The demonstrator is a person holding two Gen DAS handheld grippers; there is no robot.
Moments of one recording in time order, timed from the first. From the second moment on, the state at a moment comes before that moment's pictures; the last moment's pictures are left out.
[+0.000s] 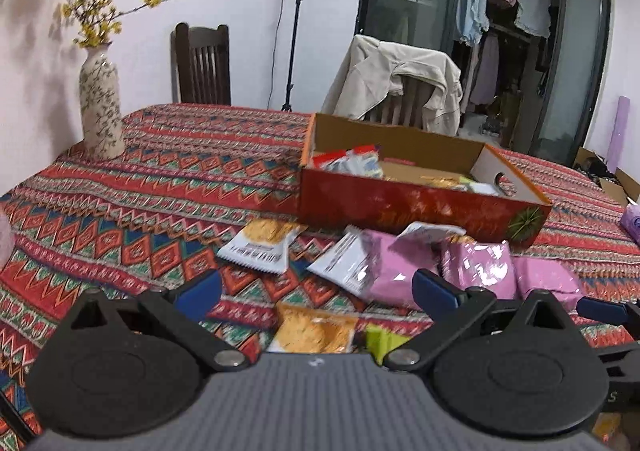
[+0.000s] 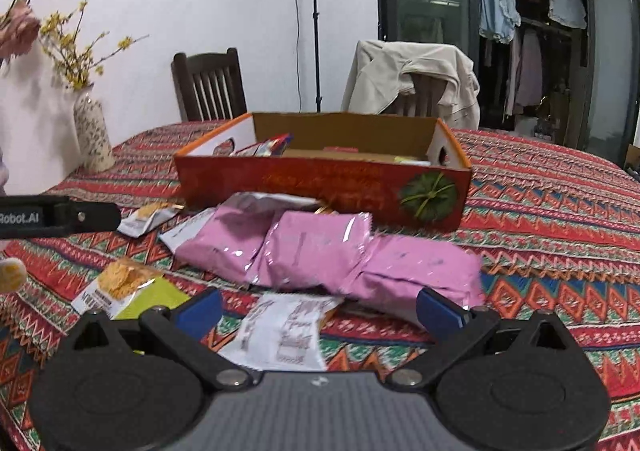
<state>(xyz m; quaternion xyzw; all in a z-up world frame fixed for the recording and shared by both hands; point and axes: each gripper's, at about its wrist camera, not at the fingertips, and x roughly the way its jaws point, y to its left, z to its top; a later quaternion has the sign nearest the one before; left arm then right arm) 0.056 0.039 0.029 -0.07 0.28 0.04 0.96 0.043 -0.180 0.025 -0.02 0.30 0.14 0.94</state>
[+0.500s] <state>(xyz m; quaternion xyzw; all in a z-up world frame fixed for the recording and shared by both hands) 0.052 0.068 0.011 -0.08 0.30 0.06 0.95 0.050 -0.151 0.004 -0.04 0.33 0.14 0.93</state>
